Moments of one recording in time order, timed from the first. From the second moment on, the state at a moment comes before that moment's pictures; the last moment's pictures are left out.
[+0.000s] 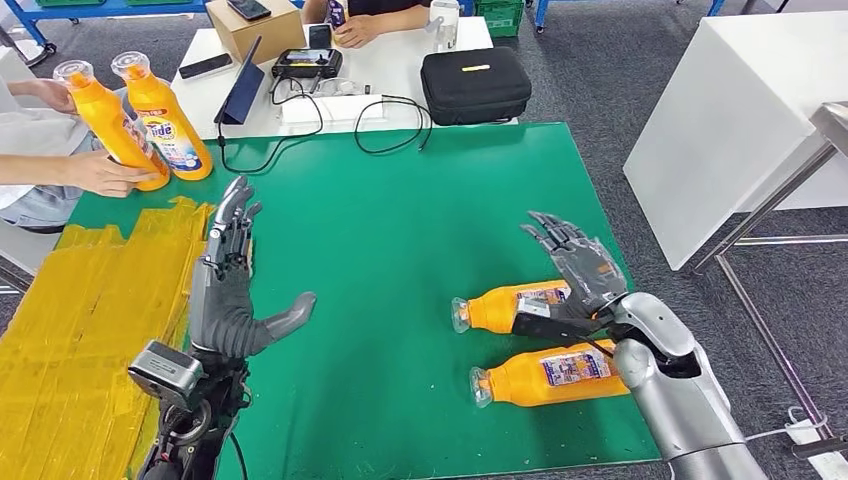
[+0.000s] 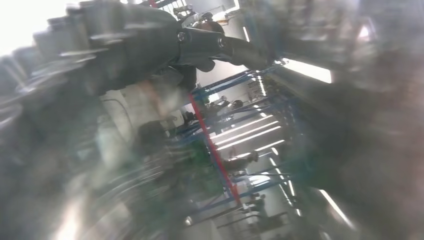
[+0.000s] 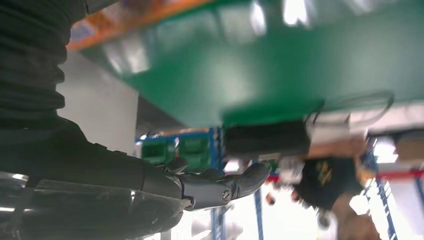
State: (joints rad) left arm -0.10 -0.11 -0.15 -1.57 -0.31 0.08 -0.70; right arm -0.32 -0.26 0.25 -1.21 0.98 -0.03 -0.42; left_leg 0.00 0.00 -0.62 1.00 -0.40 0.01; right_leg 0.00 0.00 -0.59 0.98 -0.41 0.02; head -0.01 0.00
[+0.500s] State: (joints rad) left arm -0.11 -0.12 -0.14 -1.57 -0.30 0.09 -0.70; right arm -0.35 -0.31 0.37 -1.08 0.95 0.01 -0.44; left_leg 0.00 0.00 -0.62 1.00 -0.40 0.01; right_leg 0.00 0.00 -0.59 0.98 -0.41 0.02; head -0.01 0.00
